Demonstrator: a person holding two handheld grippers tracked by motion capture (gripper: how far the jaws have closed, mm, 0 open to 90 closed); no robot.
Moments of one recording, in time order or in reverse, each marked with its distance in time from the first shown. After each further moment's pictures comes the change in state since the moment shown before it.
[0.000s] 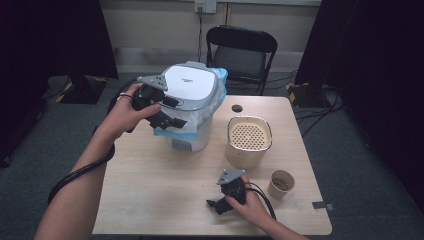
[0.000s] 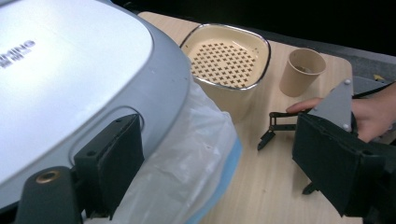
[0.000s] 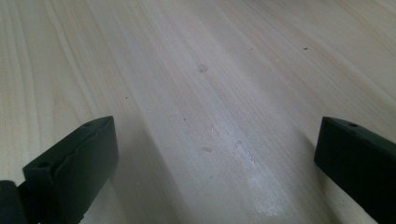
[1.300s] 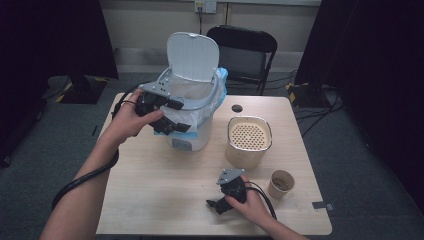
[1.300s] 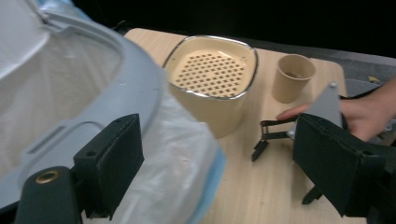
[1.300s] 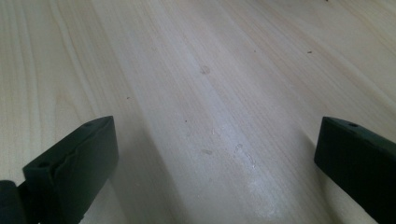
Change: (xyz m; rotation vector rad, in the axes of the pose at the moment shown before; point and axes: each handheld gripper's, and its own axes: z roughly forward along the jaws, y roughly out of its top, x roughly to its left) left arm -0.021 -0.010 0.010 -0.057 -0.042 0.060; right arm -0.002 0.002 0.001 0.002 0.018 -0.017
